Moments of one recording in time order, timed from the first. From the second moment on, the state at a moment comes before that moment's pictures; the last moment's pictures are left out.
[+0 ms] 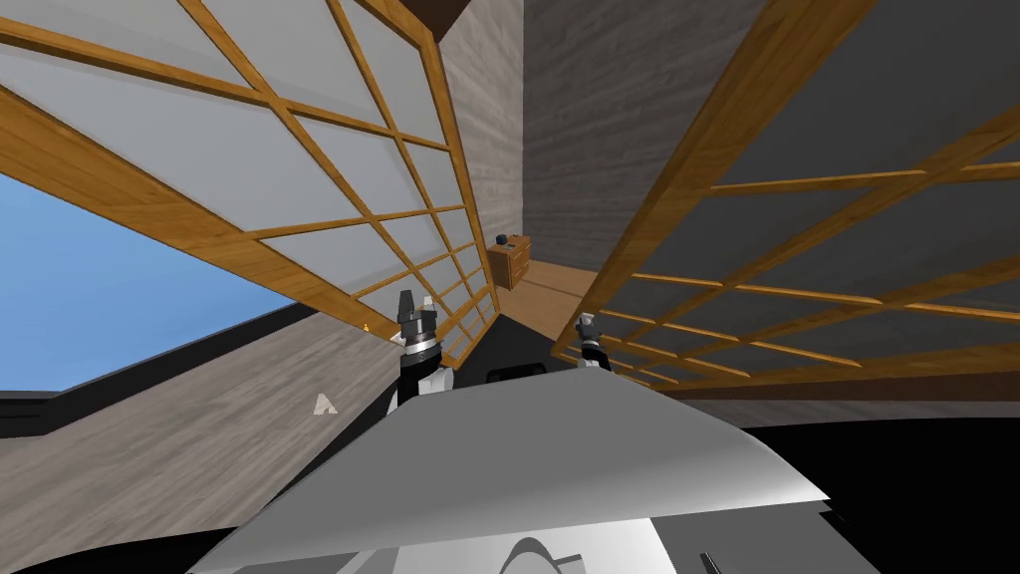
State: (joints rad) arm 0.11 -0.32 0.11 -0.80 -0.76 -0.89 -1.36
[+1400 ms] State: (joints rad) arm 0.20 -0.42 0.31 -0.86 -0.66 -0.94 -1.53
